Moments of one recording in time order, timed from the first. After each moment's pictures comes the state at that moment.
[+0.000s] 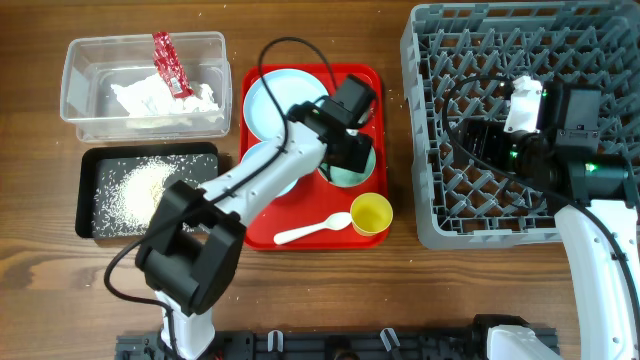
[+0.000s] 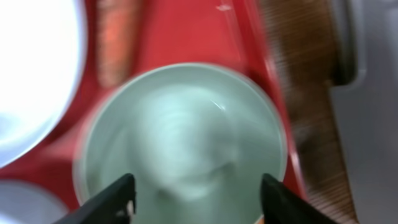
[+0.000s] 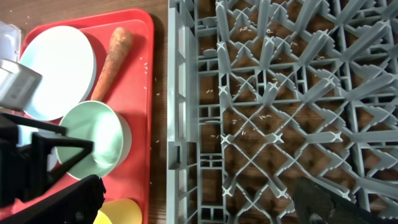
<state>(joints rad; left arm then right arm) -0.64 1.95 1.49 -0.76 0.06 -0.34 -0.05 1.24 1.15 -0.87 -0.22 0.07</state>
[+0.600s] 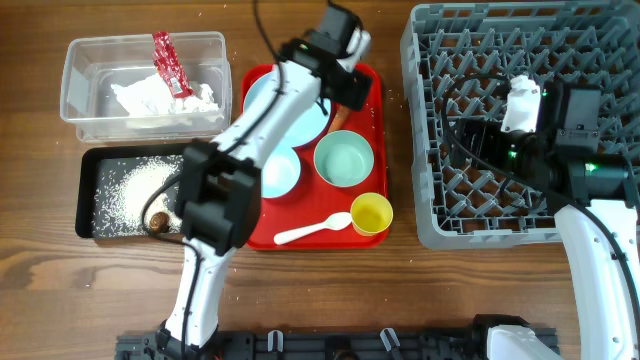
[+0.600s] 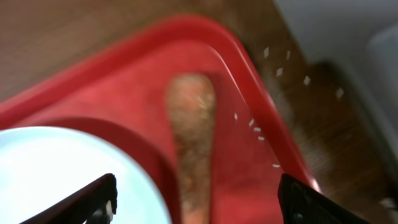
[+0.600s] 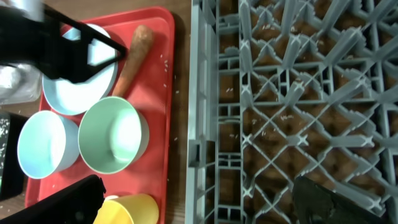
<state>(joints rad) -0.52 2.32 2.02 -0.80 0.07 -0.02 -0.05 1.24 1.15 -0.88 -0.30 0.08</state>
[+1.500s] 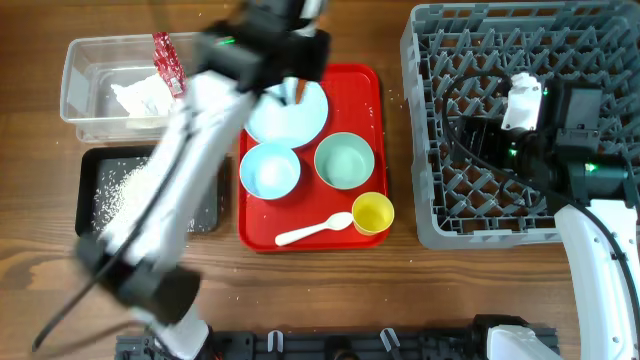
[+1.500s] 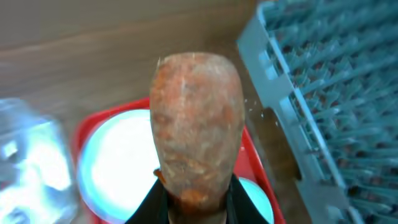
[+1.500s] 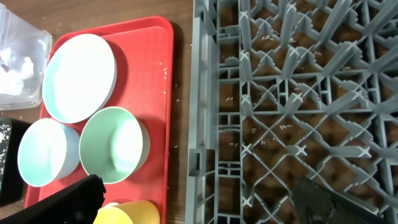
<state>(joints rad) -0.45 1.85 2.03 -1.03 0.00 -0.17 -0.05 1.24 1.15 -0.85 -0.30 0.08</state>
